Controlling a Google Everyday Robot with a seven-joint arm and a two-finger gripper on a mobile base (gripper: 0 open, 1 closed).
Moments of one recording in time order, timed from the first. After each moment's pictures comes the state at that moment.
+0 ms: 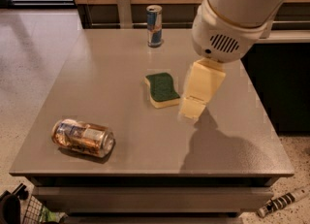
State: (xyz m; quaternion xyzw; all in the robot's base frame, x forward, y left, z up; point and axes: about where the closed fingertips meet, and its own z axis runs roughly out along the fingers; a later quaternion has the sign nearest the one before) arm 0.435 -0.078 0.972 -0.60 0.79 0.00 0.16
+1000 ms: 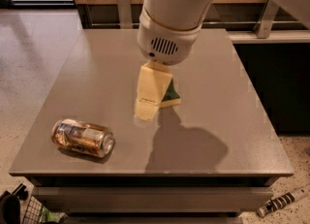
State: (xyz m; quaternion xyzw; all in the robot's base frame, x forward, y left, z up) arm 0.441 -0.002 0.957 -0.64 0.76 0.02 0.14
